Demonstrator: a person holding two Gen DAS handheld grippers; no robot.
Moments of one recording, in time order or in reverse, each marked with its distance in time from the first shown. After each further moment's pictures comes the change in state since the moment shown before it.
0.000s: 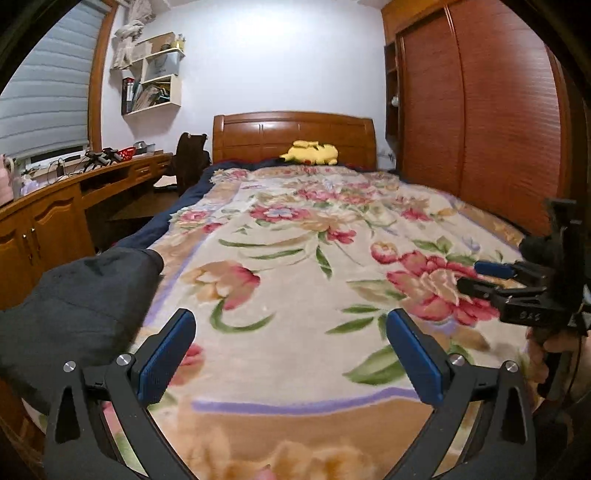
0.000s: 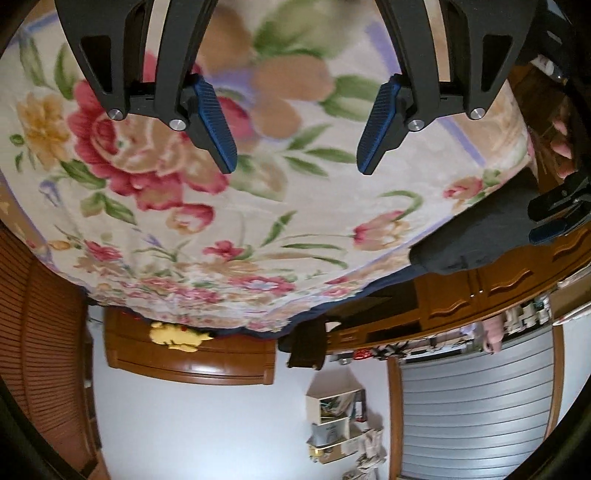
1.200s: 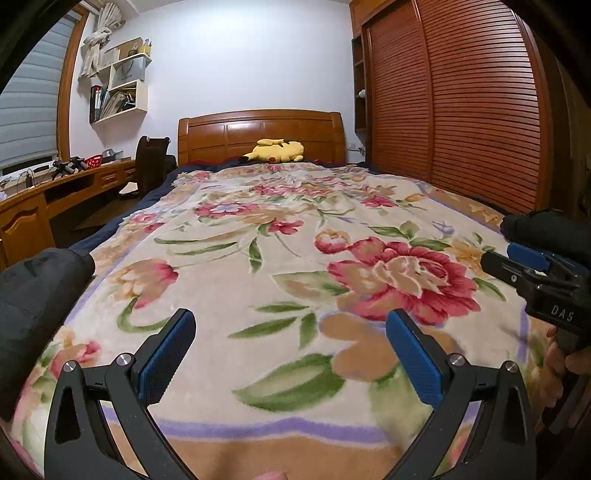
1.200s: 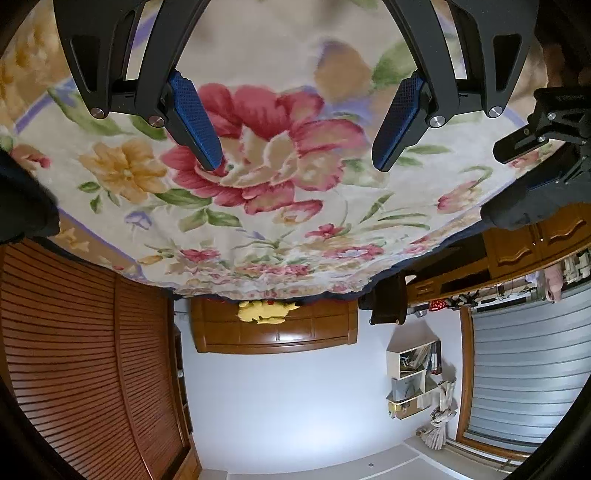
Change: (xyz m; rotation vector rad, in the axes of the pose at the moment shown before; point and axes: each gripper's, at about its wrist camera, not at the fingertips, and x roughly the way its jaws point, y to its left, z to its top) left arm 0.050 -0.096 -0.024 0.038 -0.027 -0.076; right arm -0.101 -0.019 -0.045 0.135 -0.164 -0.255
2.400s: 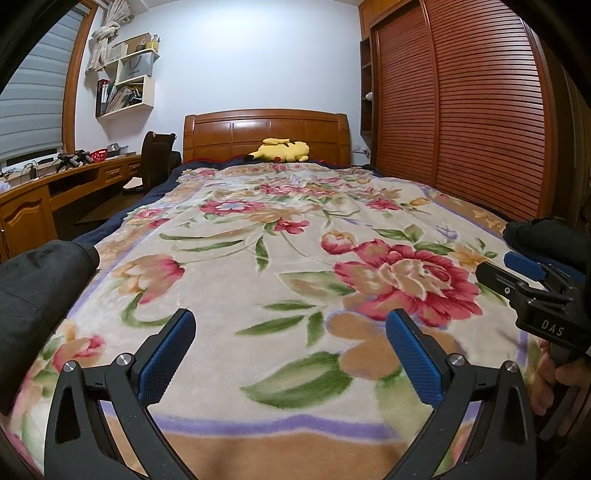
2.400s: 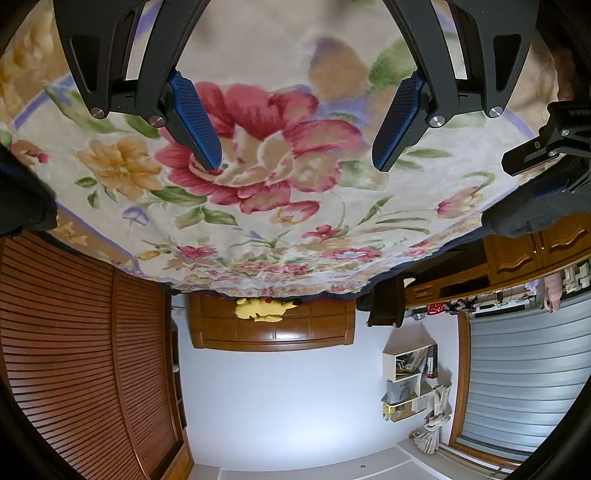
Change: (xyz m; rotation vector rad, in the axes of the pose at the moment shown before) left arm 0.000 0.008 -0.002 -0.026 -0.003 0.006; right arm 0.018 0.005 -0.003 -0.028 -0.002 0.007
